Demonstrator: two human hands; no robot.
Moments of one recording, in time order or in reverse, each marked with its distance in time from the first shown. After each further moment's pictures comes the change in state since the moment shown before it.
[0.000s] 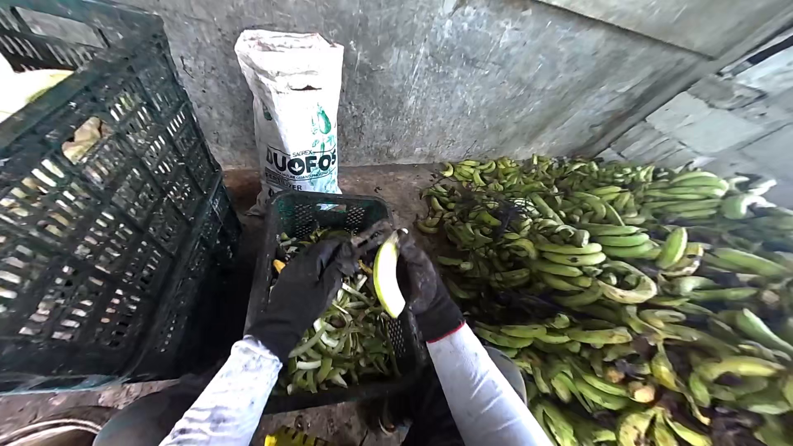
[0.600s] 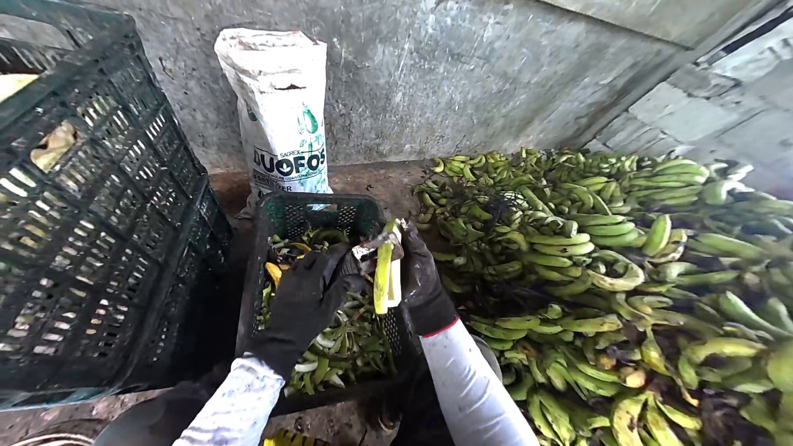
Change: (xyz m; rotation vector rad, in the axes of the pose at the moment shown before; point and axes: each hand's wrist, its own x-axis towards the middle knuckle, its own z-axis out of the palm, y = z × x) left_hand -0.013 0.009 0.015 0.150 0.081 0.153; right_hand 0.004 -0.004 -0.003 0.165 -0.098 -0.071
